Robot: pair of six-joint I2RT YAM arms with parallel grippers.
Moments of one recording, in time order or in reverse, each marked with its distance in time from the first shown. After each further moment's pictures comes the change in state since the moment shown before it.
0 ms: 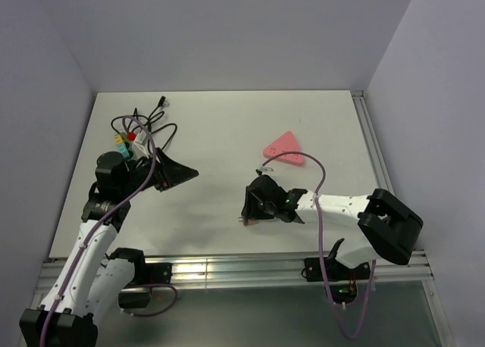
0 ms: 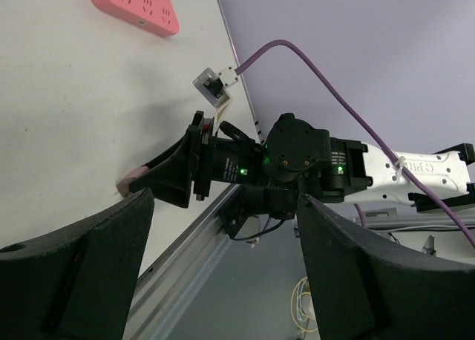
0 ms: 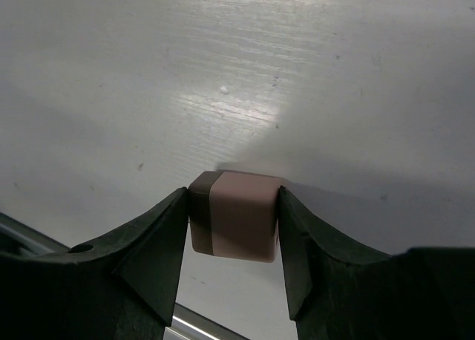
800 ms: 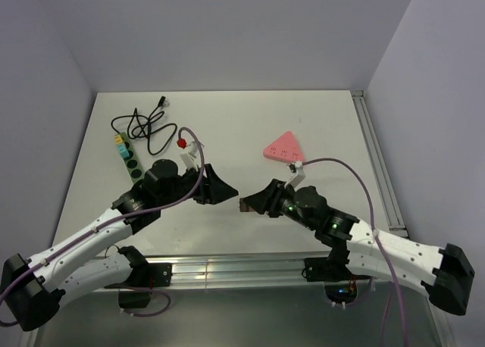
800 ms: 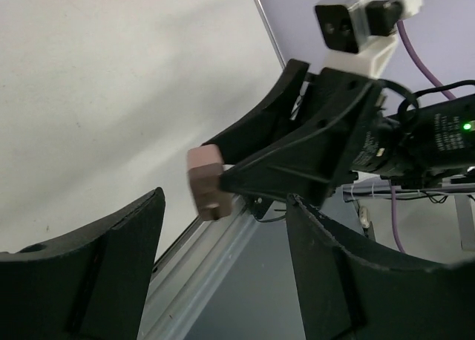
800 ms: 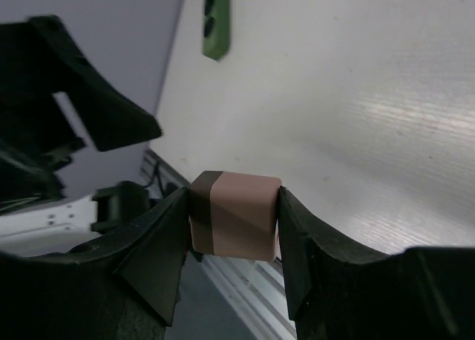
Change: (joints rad) left arm -0.628 0.169 0.064 0.037 -0.520 0.079; right arm 0.031 -0.610 -0.259 0.292 -0.024 0.138
